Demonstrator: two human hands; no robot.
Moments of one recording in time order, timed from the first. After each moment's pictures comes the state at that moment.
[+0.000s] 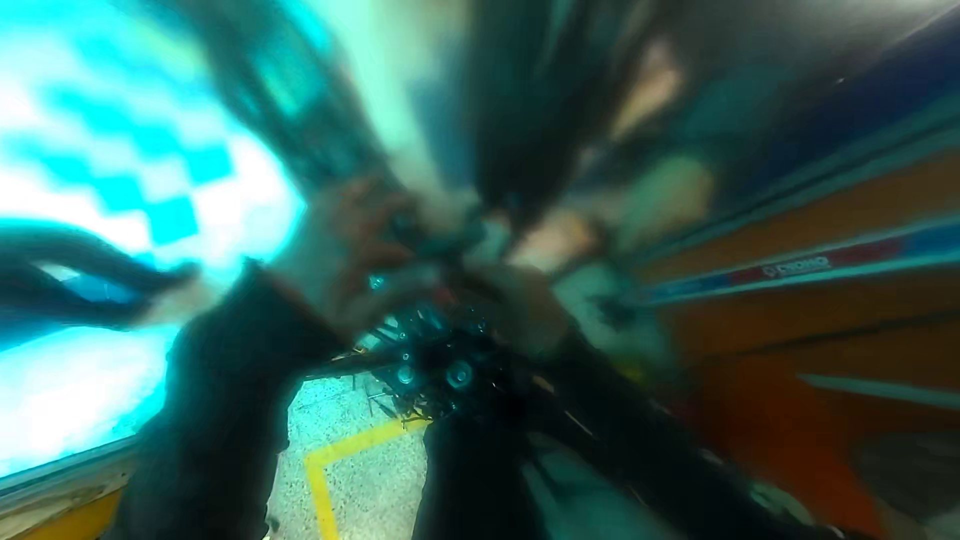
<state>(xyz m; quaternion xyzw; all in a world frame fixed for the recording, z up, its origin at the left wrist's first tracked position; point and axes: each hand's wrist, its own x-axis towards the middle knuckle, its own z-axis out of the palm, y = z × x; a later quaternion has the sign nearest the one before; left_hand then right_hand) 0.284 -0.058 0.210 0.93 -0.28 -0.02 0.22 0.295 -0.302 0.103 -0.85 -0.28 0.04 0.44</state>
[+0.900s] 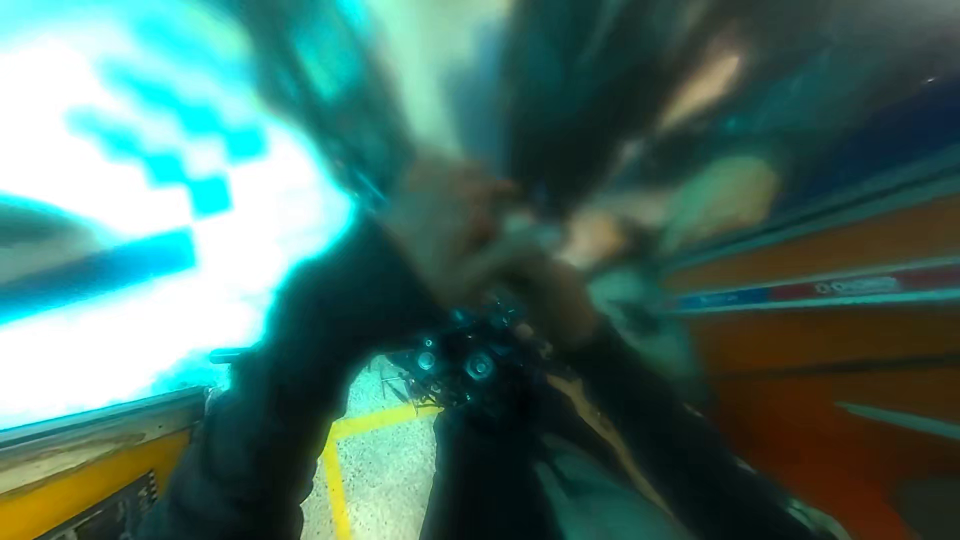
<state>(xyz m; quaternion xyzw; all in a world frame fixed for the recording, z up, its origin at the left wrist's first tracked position) 0.302 -0.091 0.214 0.91 -0.32 -0.04 0.28 0.297 -0.303 0.095 -0.88 -0.27 0.05 0.40</state>
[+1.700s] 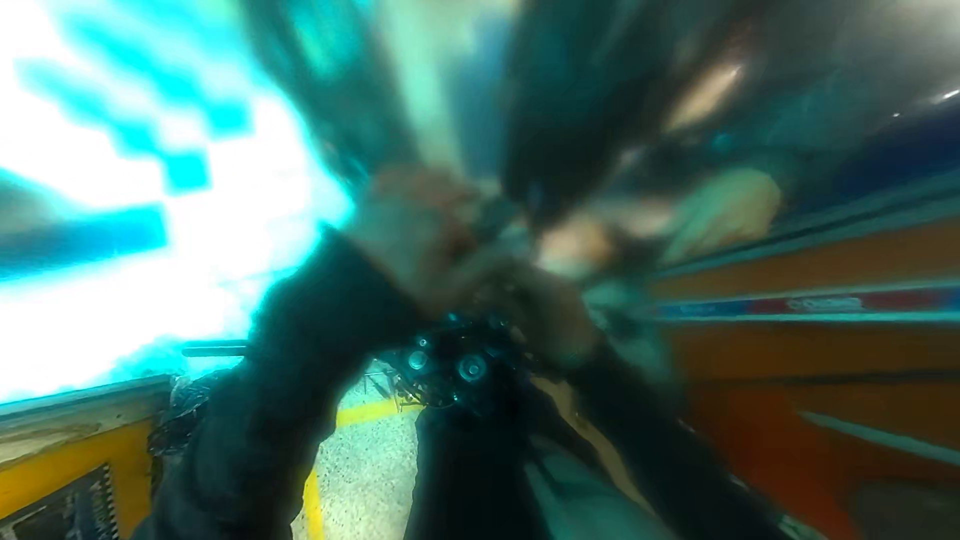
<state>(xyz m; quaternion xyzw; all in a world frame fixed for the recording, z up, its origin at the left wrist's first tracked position) 0.285 -0.074 0.202 0.95 -0.23 -0.01 0.23 0.292 -0.302 0.080 -0.88 -0.27 0.09 0.39</state>
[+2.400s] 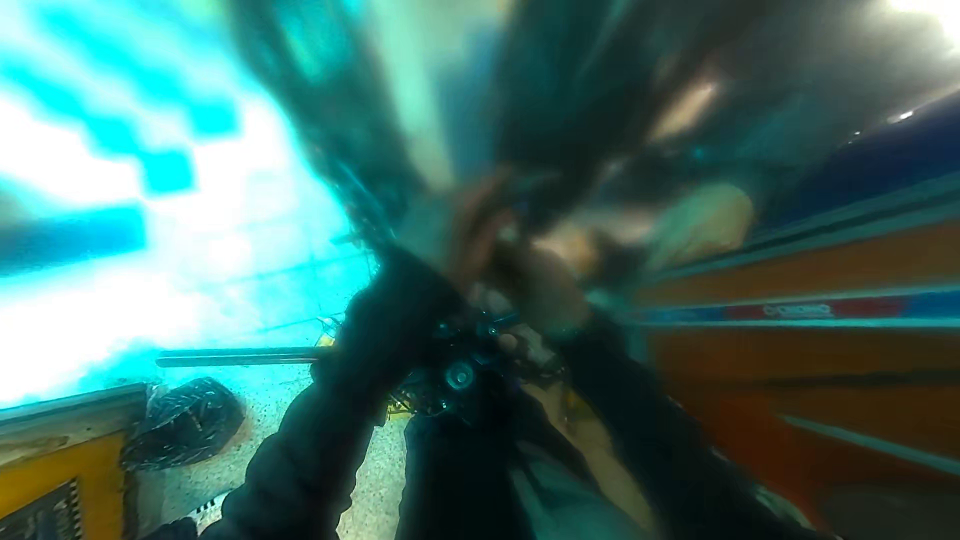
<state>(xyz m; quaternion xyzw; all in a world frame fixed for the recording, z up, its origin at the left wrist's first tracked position) 0.308 -0.119 0.172 0.91 -0.09 0.03 0.41 0.330 -0.297 0.103 -0.87 -0.30 0.13 0.37</state>
